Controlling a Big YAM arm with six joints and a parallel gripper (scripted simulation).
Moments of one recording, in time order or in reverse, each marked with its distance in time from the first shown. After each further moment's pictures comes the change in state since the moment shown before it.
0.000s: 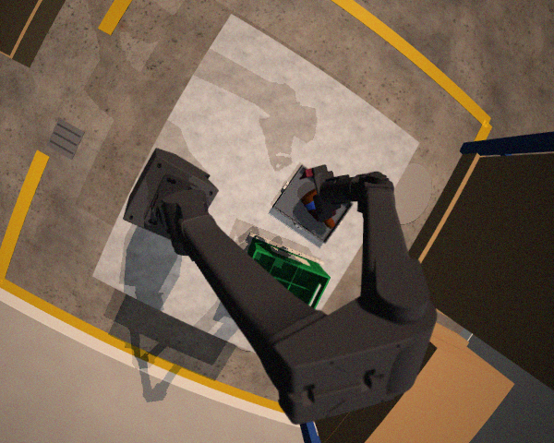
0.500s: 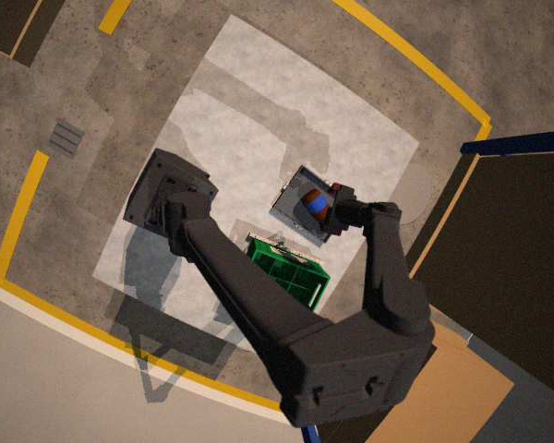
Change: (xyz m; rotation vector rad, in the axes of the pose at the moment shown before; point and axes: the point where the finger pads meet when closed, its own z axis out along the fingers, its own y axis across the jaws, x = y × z) arm -0.059 -0.056 0.004 -0.115 -0.175 0.537
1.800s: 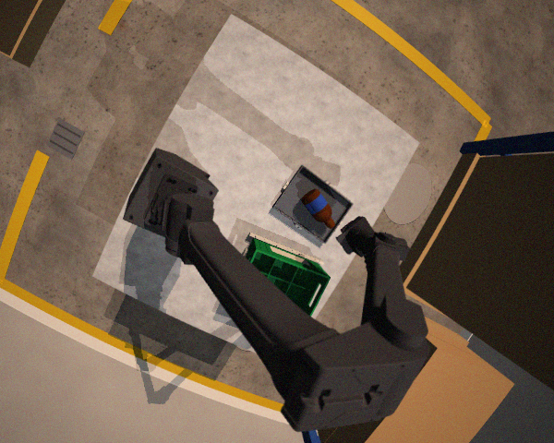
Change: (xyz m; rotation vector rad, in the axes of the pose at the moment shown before) arm -0.090 -0.049 0.002 -0.152 -0.177 0.622
